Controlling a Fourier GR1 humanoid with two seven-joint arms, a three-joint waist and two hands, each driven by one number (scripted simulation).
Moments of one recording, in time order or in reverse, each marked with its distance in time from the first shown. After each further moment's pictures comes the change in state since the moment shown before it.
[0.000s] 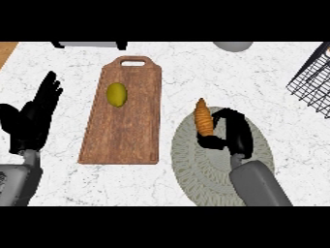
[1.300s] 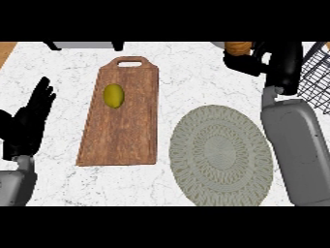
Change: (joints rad) left arm 0.042 -0.016 0.054 -0.009 -0.033 -0.031 -0.001; right arm -0.383 -0.090 -0.243 -0.235 -0.120 -0.100 0.130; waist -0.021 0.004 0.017
